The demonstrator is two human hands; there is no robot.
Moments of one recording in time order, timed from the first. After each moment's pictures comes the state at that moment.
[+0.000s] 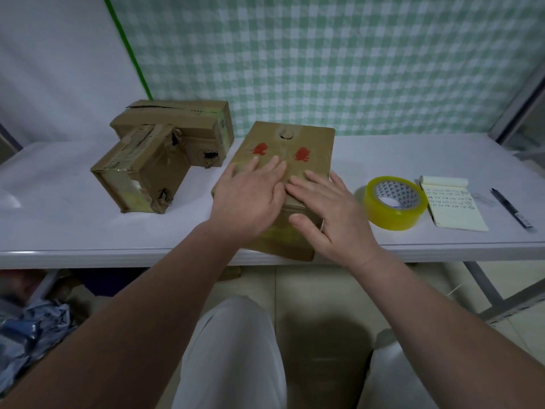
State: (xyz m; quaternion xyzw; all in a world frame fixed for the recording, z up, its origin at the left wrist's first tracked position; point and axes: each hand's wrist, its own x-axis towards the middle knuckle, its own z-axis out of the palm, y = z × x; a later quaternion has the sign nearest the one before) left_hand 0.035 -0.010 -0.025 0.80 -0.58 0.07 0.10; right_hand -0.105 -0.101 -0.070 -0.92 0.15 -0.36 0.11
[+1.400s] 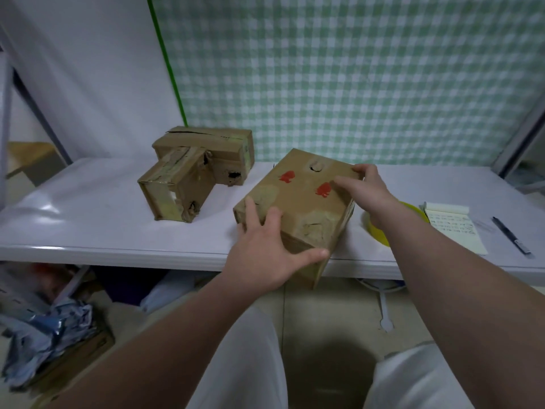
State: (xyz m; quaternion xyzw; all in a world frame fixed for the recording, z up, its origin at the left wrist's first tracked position) left_hand -0.007 0.053 -0.035 0.85 -0.46 -0.09 0.25; right_hand -0.098 -0.151 -0.010 -0.68 0.43 -0.30 0.51
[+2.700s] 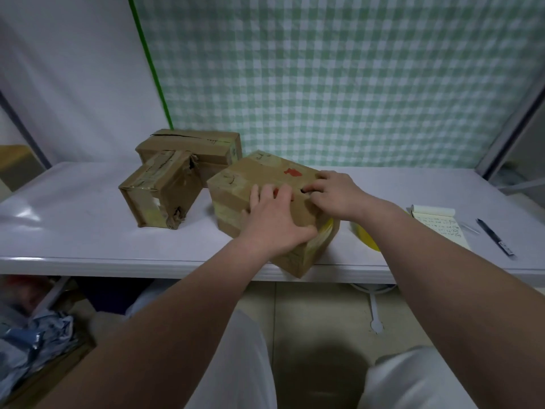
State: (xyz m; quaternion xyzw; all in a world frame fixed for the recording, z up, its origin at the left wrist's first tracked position) left_hand 0.008 -0.015 -0.021 0.83 -0.50 -0.07 0.24; right_hand -0.077 -0.148 0.004 -0.93 0.33 -0.02 0.16
